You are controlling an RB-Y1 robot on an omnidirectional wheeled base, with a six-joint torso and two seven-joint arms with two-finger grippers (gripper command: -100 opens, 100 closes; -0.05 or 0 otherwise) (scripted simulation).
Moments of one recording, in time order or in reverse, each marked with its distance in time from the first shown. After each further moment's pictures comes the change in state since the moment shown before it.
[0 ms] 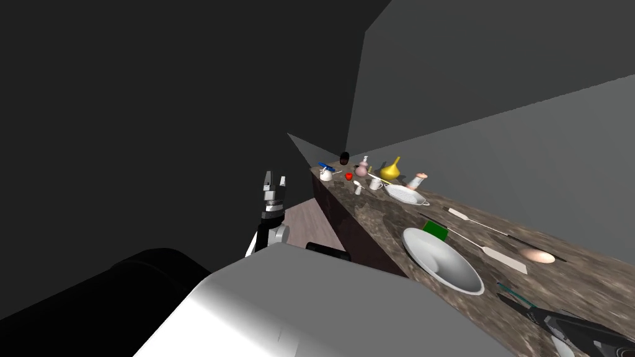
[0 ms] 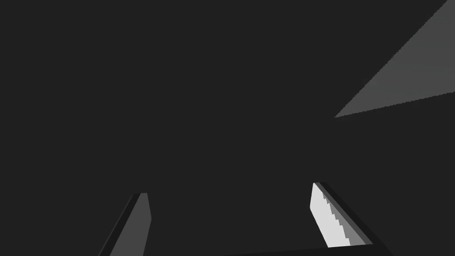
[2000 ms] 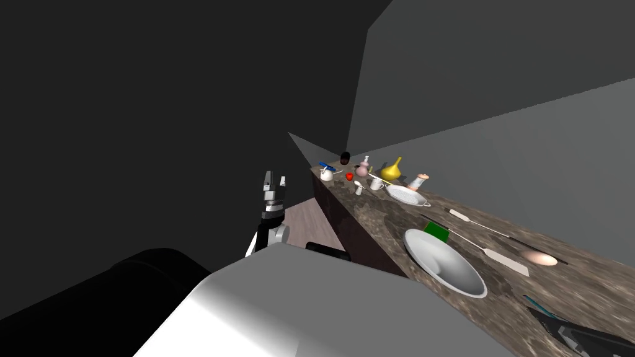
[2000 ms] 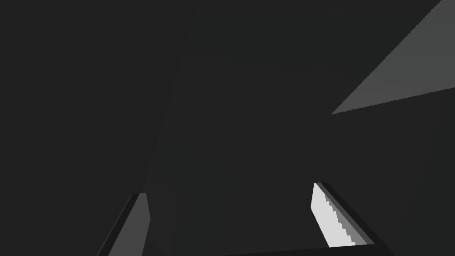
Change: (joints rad) left arm 0.000 0.000 0.000 0.000 0.000 0.000 0.000; right arm 0.038 -0.010 -0.010 -0.003 -0.007 -0.004 -0.004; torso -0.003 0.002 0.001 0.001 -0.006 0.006
